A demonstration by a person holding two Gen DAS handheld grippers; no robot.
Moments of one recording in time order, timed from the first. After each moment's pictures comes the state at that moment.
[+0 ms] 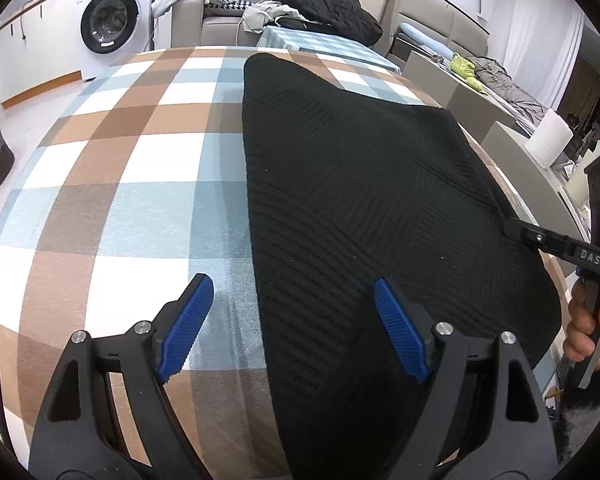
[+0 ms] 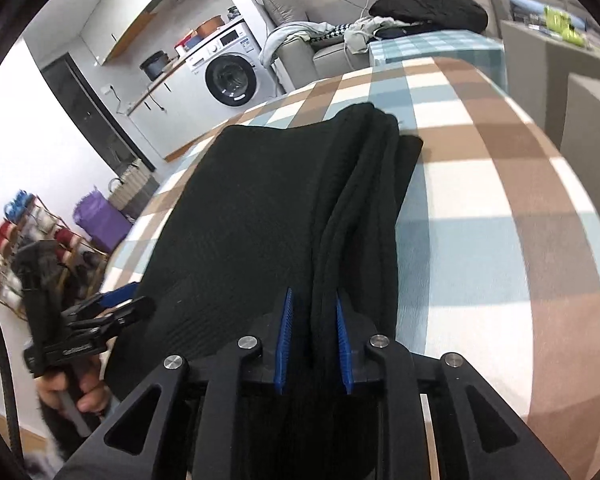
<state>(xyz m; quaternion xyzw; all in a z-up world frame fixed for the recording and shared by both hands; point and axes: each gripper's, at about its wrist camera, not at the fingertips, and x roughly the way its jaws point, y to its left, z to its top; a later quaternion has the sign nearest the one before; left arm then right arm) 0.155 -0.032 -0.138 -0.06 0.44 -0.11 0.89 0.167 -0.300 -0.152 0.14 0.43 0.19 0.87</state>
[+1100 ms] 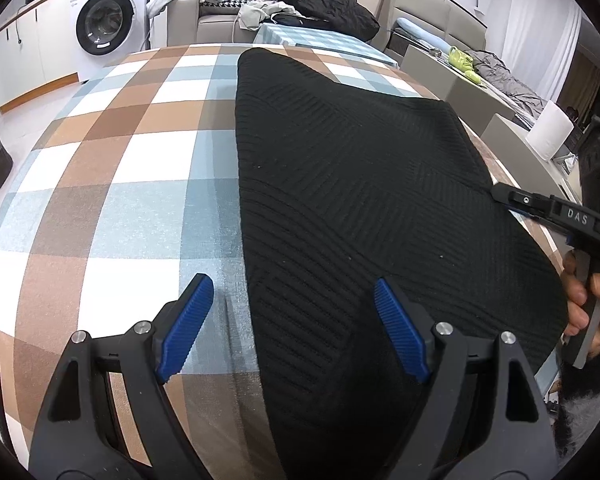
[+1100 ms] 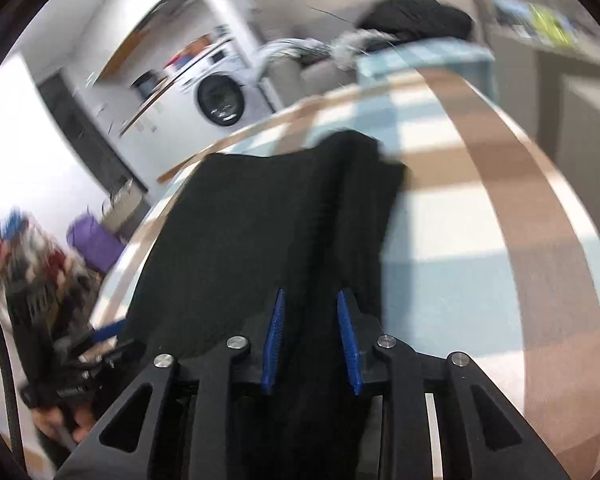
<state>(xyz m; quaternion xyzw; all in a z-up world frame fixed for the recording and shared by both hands) 0.161 -0.032 -0.142 -0.05 0.45 -0.11 0.89 0.195 -0.314 -0.157 0.17 0.41 0.16 0.88</state>
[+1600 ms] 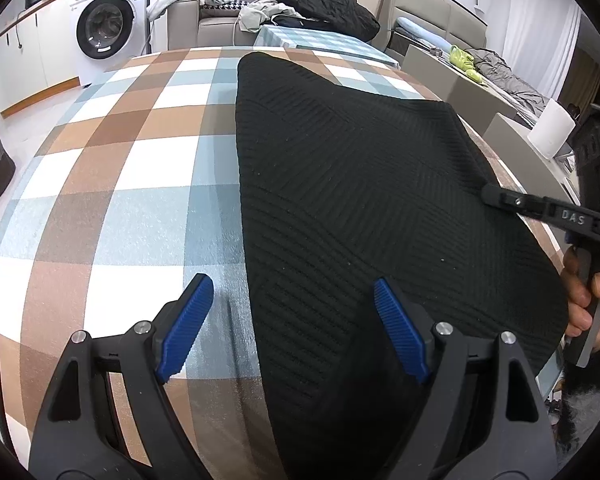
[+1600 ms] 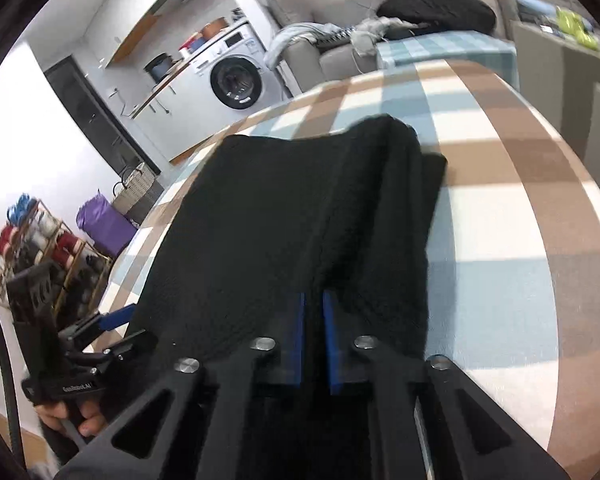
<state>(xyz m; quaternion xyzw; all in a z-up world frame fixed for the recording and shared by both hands) 0.164 -0.032 -0.141 -0.04 0.44 -0.11 0.89 0.207 -0.282 -0.149 0.13 0.41 0.21 0.88</state>
